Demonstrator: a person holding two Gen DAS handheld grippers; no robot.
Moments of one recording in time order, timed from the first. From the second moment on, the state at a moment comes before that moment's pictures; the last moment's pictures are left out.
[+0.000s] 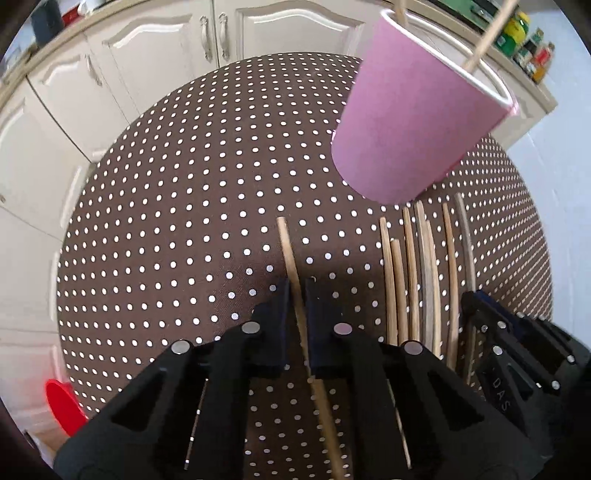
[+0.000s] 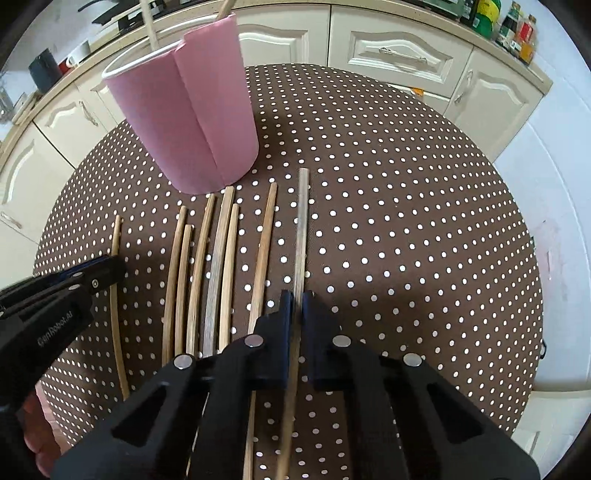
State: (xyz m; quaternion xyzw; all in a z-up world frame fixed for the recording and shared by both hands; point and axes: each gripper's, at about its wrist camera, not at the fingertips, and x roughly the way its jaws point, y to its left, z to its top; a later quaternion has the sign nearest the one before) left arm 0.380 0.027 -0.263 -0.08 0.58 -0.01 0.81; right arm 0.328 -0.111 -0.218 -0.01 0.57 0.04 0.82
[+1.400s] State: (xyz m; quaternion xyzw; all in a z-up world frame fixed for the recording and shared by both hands) left arm 0.297 0.025 -0.104 -0.10 0.41 -0.02 0.91; right arm 0.288 -0.190 -0.059 0.13 0.37 0.05 0.92
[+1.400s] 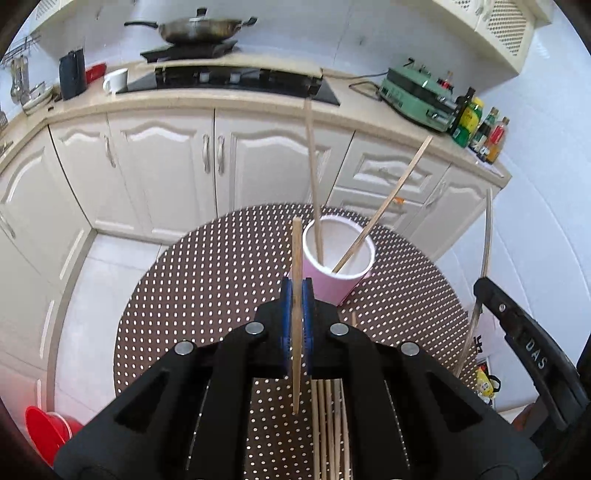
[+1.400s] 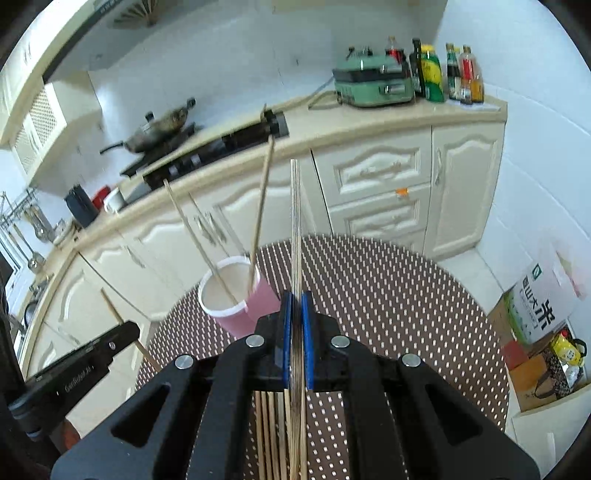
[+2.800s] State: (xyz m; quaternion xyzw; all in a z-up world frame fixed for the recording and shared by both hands) left arm 0.387 0.033 -0.030 -0.08 0.38 -0.08 0.92; right arm 0.392 -0.180 -0.025 0.24 0.24 -0.08 0.94
